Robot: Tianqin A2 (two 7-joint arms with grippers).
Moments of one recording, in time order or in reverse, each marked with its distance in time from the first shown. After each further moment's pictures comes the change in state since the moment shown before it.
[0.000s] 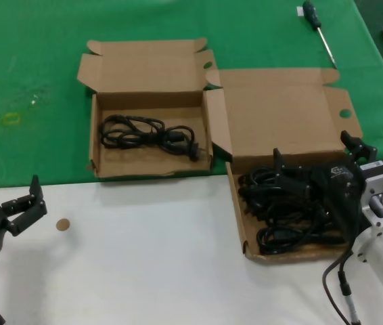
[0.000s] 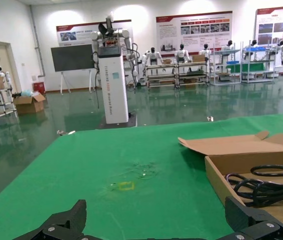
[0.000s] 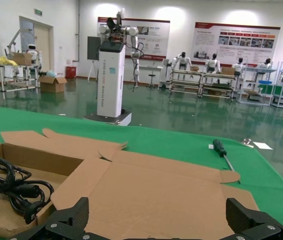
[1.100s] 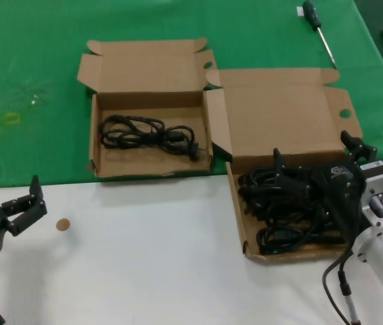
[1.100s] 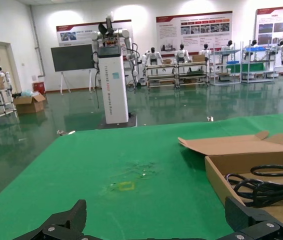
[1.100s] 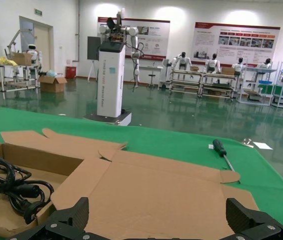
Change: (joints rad) left arm 0.000 0.000 0.000 0.000 0.000 0.000 0.000; right arm 0.000 0.000 0.000 0.000 0.000 0.000 0.000
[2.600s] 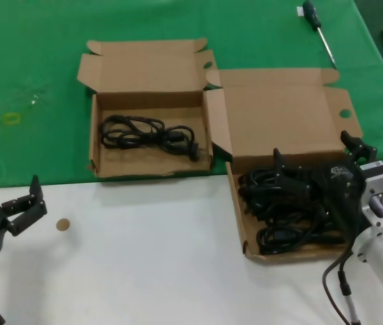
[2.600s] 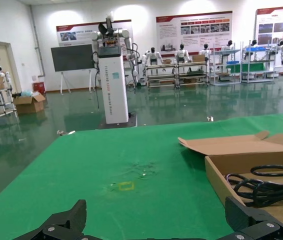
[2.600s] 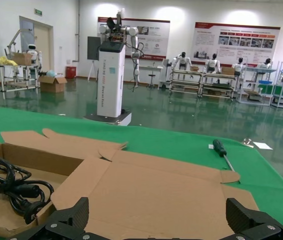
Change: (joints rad) left arm 0.000 0.000 0.000 0.000 0.000 0.000 0.000; right arm 0.000 0.000 0.000 0.000 0.000 0.000 0.000
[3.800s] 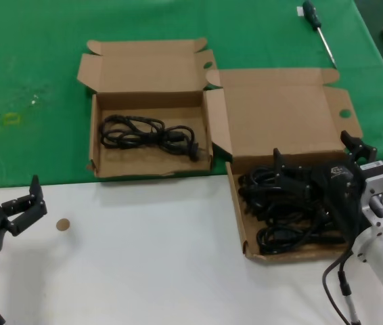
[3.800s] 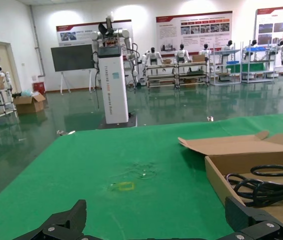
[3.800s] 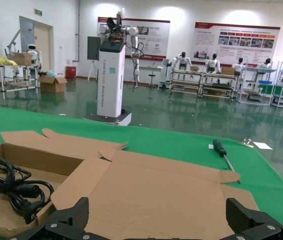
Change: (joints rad) left arm 0.000 0.000 0.000 0.000 0.000 0.000 0.000; right arm 0.000 0.000 0.000 0.000 0.000 0.000 0.000
